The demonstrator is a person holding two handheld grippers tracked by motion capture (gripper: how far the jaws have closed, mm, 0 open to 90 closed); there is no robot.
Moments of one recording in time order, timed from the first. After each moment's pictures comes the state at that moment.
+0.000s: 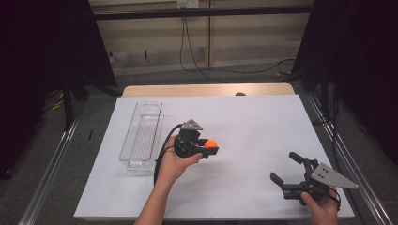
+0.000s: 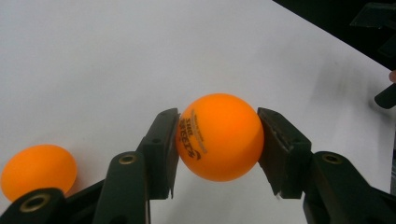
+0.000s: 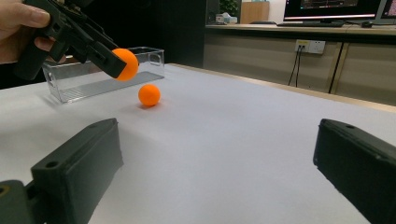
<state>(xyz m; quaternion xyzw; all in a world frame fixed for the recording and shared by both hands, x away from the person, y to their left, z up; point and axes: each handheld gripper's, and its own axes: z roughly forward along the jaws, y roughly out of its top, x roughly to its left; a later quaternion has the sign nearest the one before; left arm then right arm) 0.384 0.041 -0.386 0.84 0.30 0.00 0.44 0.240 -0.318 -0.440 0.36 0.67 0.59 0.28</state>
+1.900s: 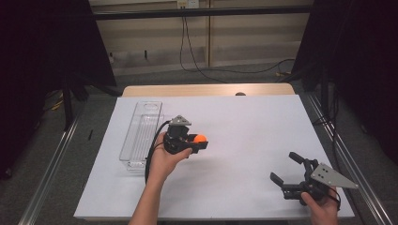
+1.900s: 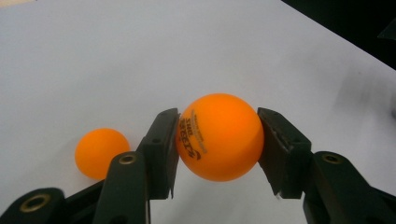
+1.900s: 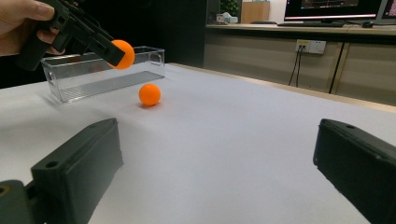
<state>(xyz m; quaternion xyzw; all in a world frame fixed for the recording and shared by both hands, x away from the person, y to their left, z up) 0.394 0.068 -0.380 0.83 0.33 0.02 0.44 0.240 -0.318 -0.440 0.36 0.67 0.59 0.28</state>
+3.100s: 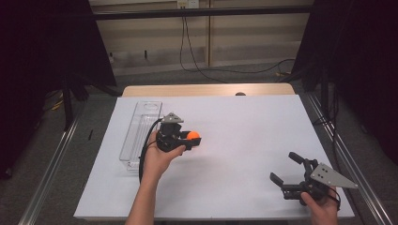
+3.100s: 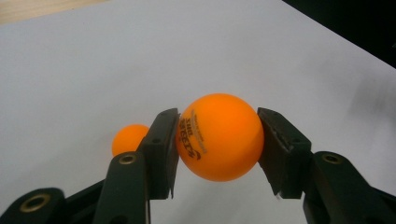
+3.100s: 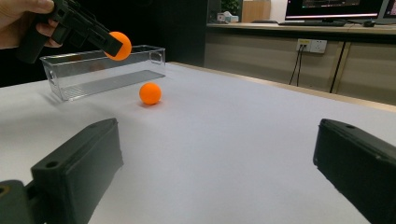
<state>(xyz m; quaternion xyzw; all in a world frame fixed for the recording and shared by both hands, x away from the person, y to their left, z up) 0.397 0.086 -0.374 0.82 0.35 0.04 0.44 0.240 -0.318 -0.441 0.36 0.67 0.59 0.28</state>
